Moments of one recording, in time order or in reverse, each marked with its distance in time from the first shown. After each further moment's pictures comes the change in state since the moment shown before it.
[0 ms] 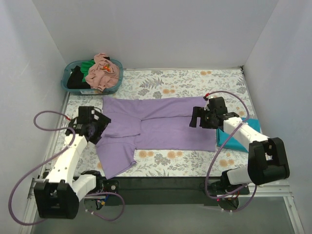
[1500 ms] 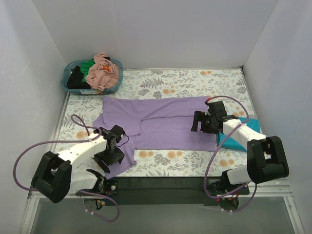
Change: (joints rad) left arm -0.489 0.091 -0.216 -0.437 -0.060 -0.327; right arm -0.005 -0.014 -0.083 -0.005 0.033 0.039
